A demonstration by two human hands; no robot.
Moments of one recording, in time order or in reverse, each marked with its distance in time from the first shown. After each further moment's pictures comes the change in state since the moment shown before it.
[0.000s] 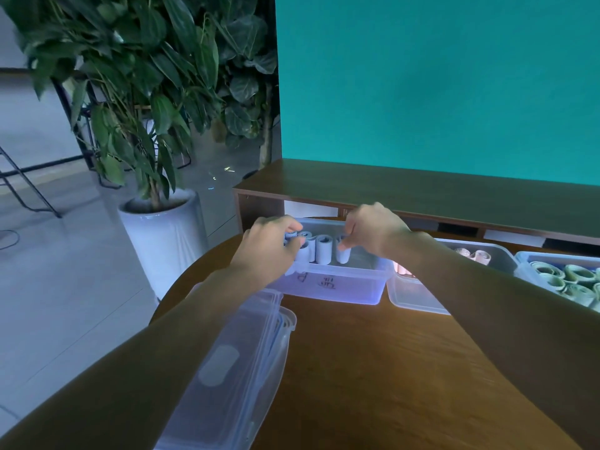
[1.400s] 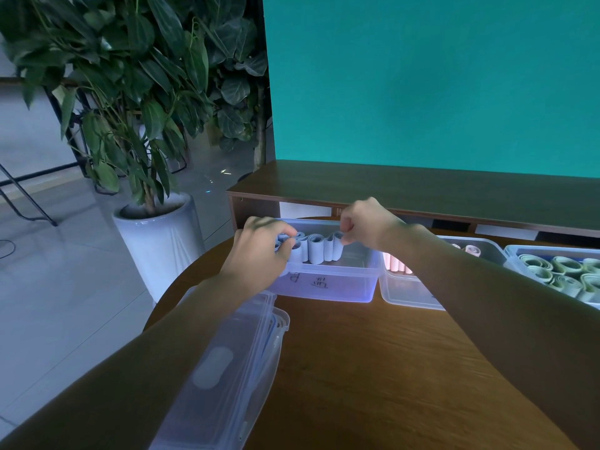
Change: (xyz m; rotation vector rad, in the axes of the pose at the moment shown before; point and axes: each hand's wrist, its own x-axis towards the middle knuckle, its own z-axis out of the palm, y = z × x) left_hand -0.011 0.006 -0.005 0.074 0.073 0.121; right_hand 0.006 0.011 -0.003 0.048 -0.013 -0.076
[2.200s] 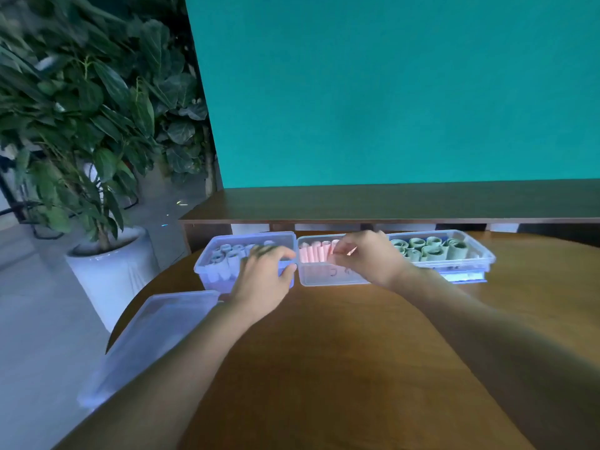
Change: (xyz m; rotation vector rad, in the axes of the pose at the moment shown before) left_hand -0.065 0.150 0.002 -0.074 -0.064 0.071; right_hand -0.217 0.055 -0.051 0.273 0.274 0.071
